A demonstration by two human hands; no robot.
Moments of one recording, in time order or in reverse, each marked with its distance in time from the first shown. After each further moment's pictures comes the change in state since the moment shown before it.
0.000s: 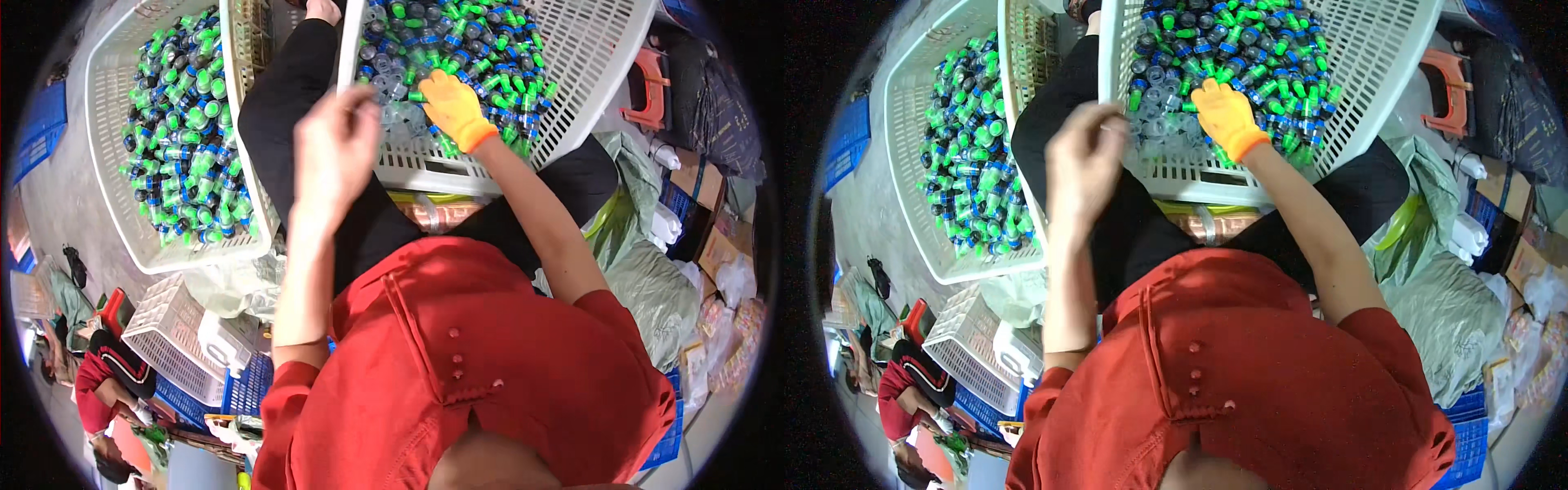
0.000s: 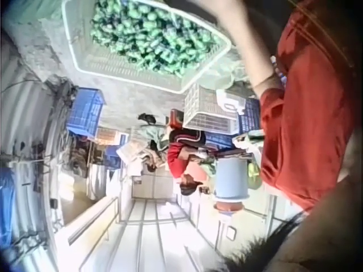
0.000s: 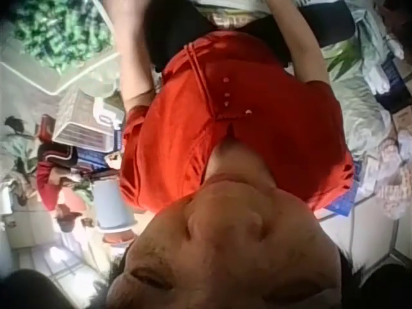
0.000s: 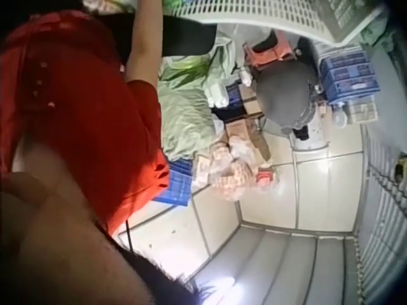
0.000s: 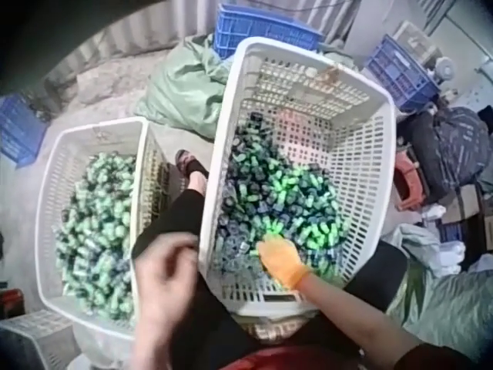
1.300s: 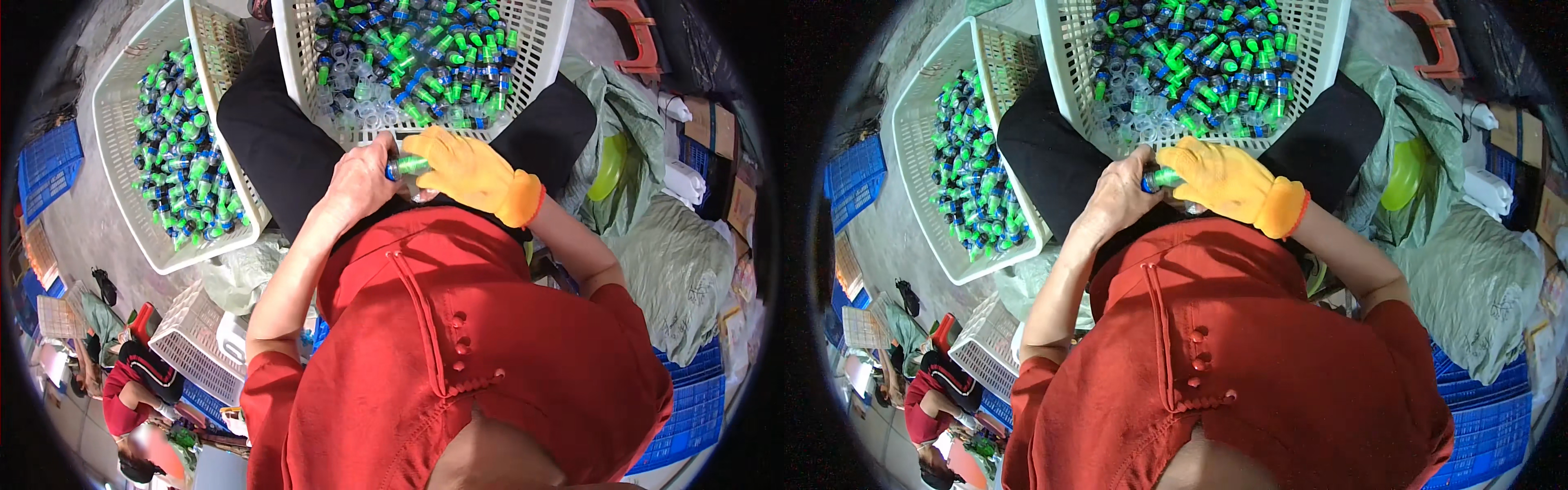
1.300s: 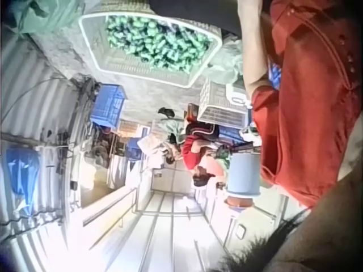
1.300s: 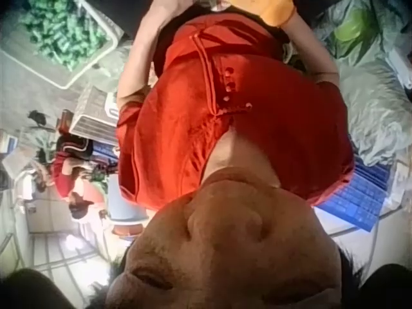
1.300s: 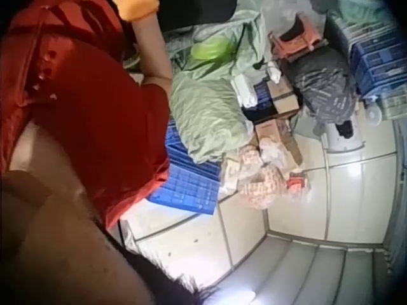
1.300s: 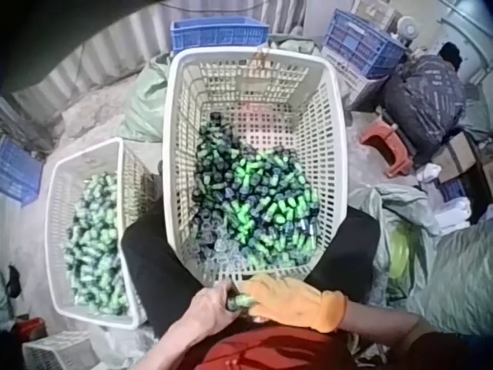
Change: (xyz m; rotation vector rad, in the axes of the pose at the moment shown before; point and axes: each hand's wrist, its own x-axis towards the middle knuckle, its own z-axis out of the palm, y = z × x) left_hand -0.077 0.009 0.062 0.351 -0.556 0.019; right_hand -0.152 -0.047 -0.143 0.654 -0.040 -0.216
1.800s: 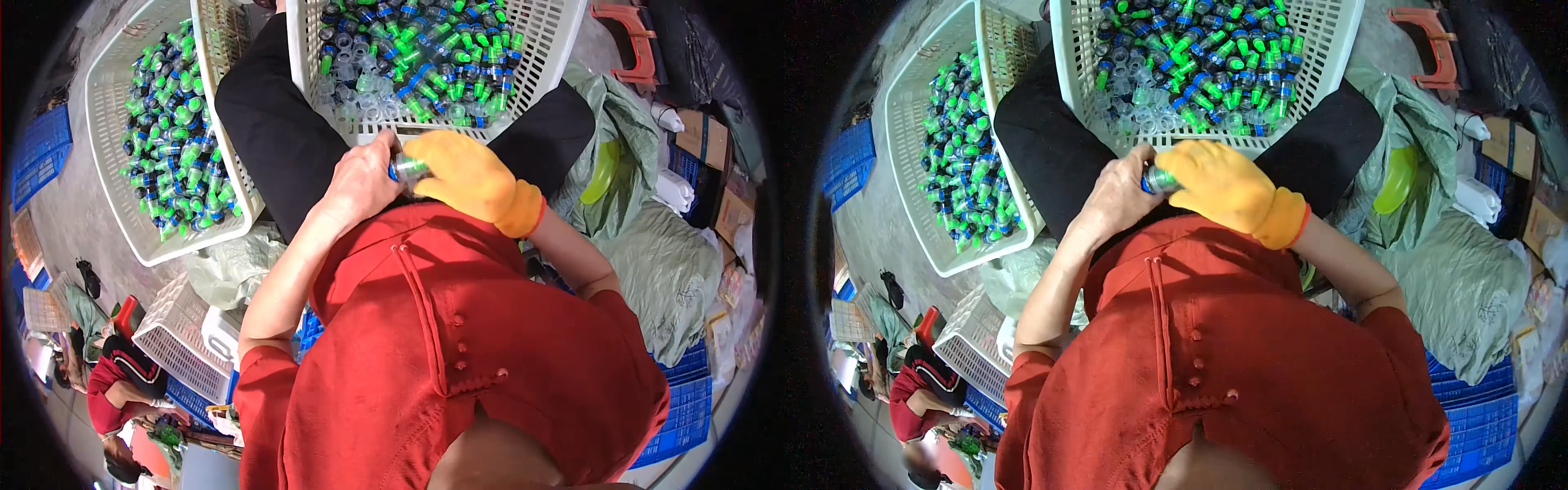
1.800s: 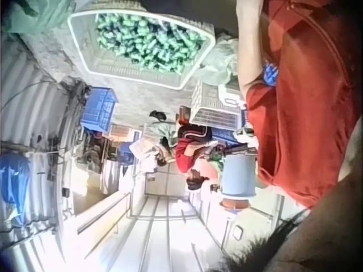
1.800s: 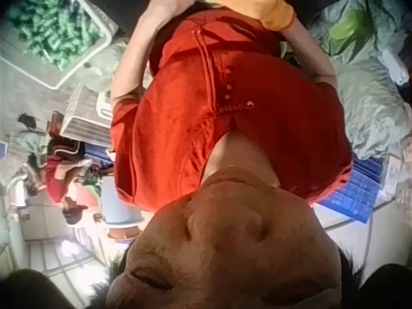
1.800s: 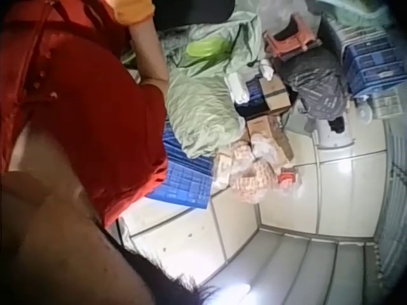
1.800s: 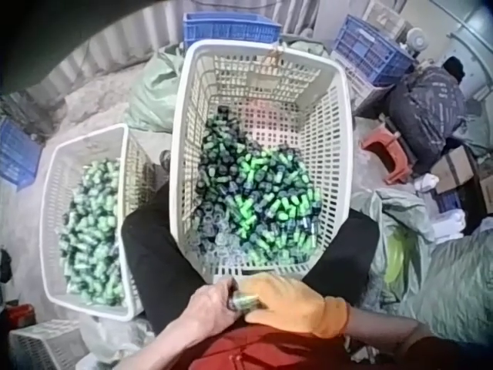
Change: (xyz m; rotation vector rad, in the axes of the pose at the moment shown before) left_hand -0.013 -0.012 0.009 0.076 0.024 0.116; right_hand -0.003 -0.017 0.012 -0.009 0.147 -0.094
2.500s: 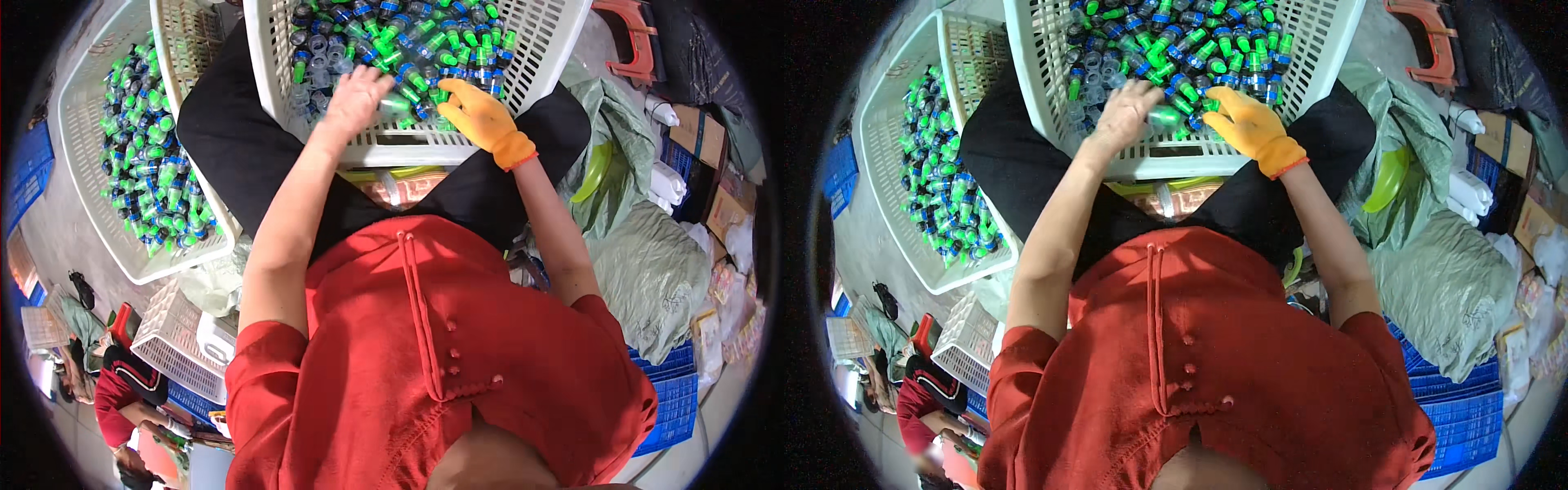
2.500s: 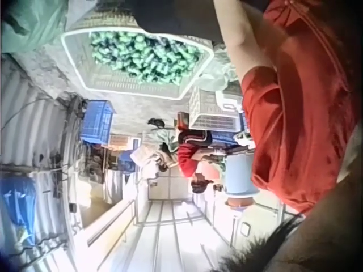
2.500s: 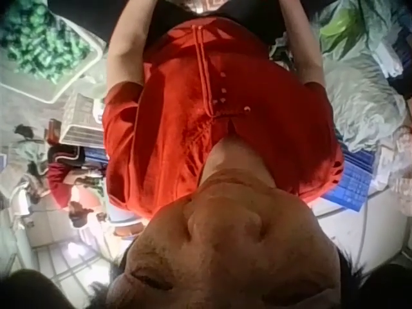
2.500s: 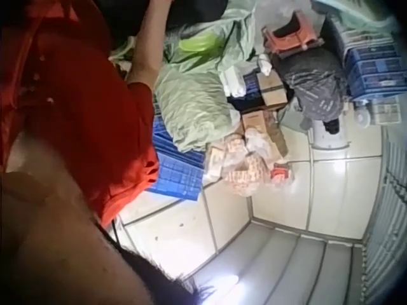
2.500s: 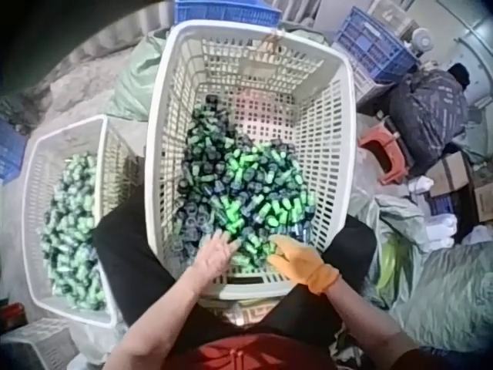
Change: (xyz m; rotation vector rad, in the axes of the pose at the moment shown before) left_hand 0.155 -0.110 0.060 0.453 0.313 0.406; right_hand -0.002 0.143 -0.001 0.107 -0.040 0.630
